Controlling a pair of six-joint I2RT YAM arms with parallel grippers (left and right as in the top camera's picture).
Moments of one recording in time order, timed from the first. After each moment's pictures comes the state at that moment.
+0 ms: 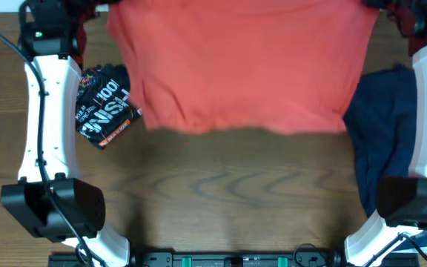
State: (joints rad) left arm 0.10 1.82 1.89 -0.27 0.46 -0.34; right arm -0.09 1.88 2.16 -0.75 -0.15 0.20
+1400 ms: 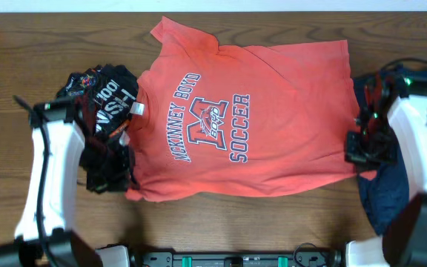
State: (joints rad) left arm 0.18 1.44 1.15 -1.61 0.36 -0.07; right arm -0.13 1.60 1.27 -1.51 0.04 0.18
